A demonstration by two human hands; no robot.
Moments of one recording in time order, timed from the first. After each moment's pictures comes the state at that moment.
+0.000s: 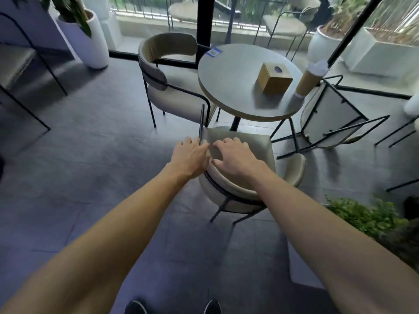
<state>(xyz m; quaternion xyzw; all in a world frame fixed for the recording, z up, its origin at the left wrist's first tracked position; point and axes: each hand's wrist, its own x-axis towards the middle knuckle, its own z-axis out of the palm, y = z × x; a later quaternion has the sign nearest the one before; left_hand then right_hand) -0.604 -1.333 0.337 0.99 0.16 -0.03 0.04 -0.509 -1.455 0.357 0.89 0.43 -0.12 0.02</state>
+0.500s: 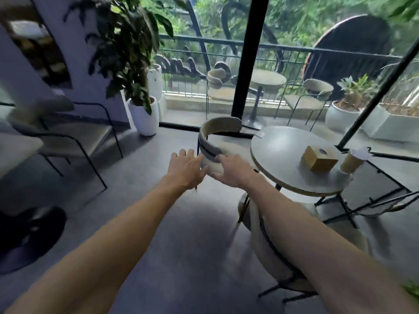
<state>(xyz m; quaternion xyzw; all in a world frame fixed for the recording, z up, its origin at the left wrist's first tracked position) -0.714 -1.042 0.509 0.97 0.23 0.04 -0.03 -0.596 -1.170 0.520 0.87 0.49 -0.06 -0.01</state>
